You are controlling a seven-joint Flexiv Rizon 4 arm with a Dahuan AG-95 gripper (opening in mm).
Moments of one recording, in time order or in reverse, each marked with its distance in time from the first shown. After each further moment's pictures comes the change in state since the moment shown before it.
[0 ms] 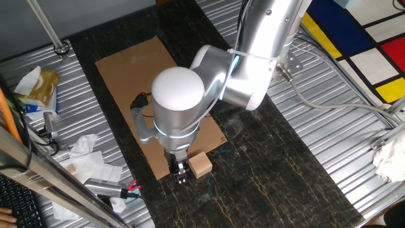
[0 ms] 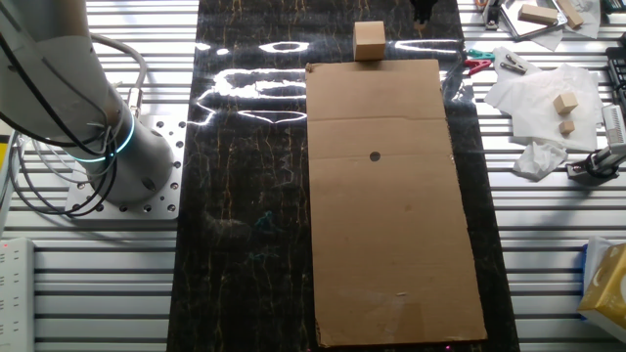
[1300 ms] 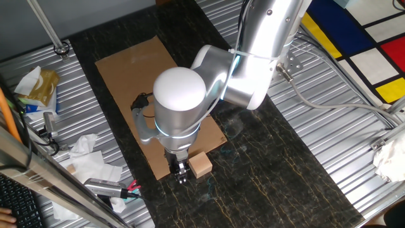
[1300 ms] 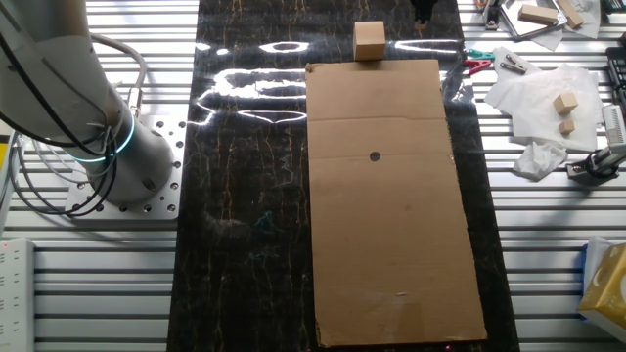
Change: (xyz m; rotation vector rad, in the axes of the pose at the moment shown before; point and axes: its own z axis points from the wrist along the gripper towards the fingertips) arm 0.000 0.000 0.000 0.004 -0.002 -0.032
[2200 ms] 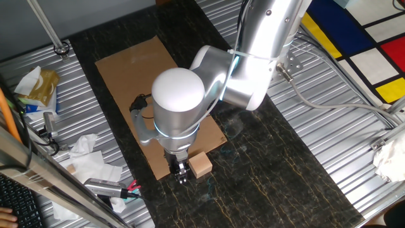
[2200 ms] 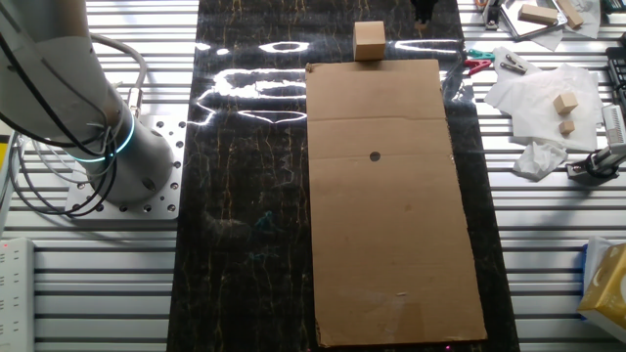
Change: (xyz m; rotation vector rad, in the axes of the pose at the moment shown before) arm 0.001 0.000 0.000 0.006 0.006 -0.004
